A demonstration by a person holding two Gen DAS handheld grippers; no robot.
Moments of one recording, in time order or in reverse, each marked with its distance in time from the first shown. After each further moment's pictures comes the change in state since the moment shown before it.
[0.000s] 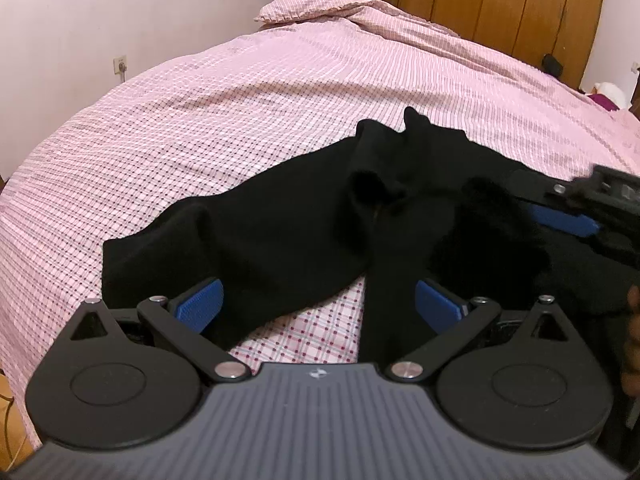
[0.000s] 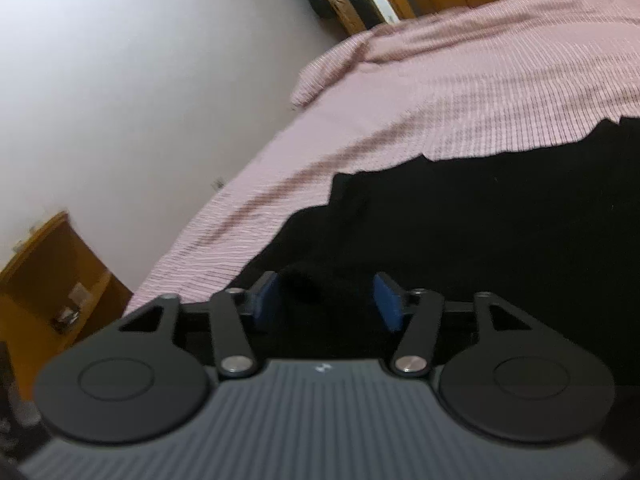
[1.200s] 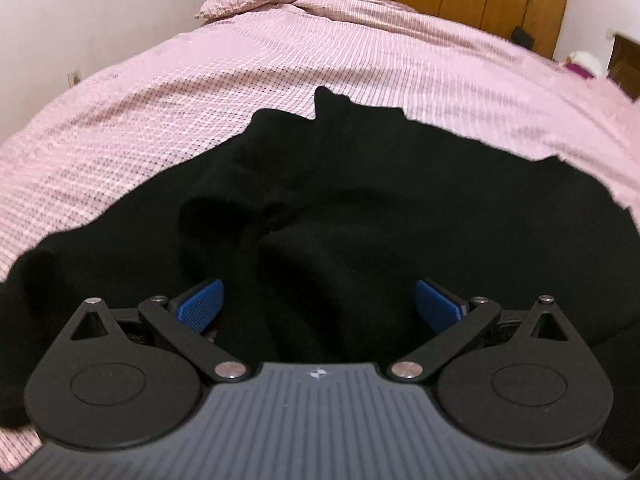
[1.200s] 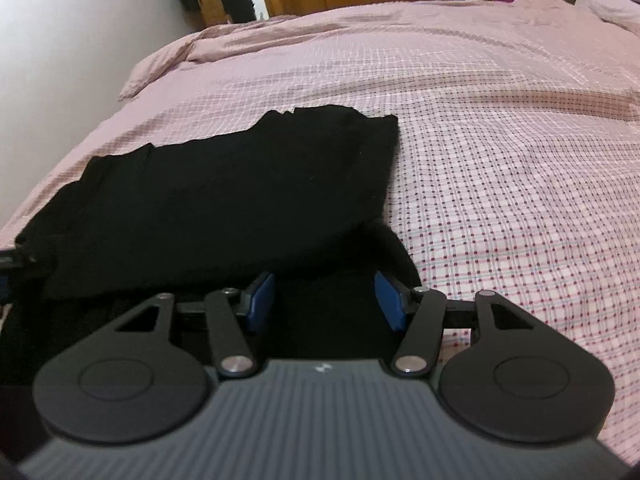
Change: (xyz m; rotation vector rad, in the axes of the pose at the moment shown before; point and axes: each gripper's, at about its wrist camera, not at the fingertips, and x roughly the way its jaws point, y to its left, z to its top) left arm 0.062 -0.084 0.013 0.117 0.026 -0.040; right arm -0.130 -0.166 -0.029 -0.008 0.034 -0.497
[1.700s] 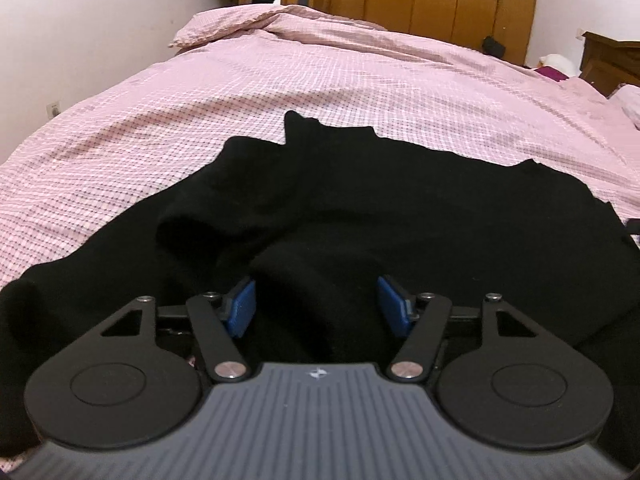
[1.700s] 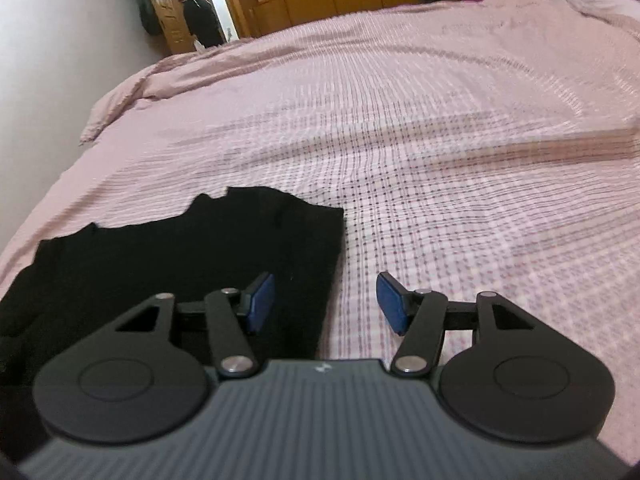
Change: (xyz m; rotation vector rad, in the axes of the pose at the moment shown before) left arm -0.003 -0.004 0.000 0.048 -0.078 -0.077; right arm 0.057 -0.044 0.078 0.091 -0.036 -0.061
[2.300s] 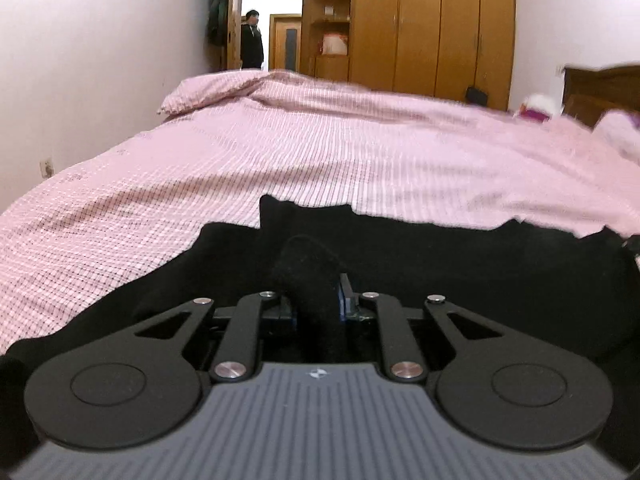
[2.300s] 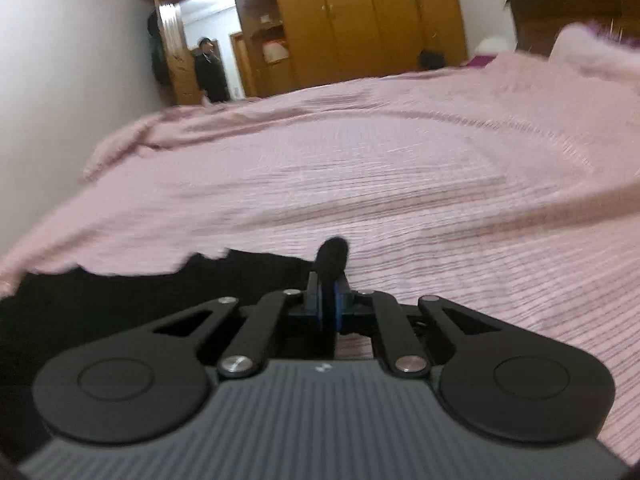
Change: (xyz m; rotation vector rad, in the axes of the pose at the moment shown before) left arm 0.008 -0.018 0.020 0.051 -0.178 0.005; right arm 0.016 0.014 0.000 -0.084 -0.228 -0.047
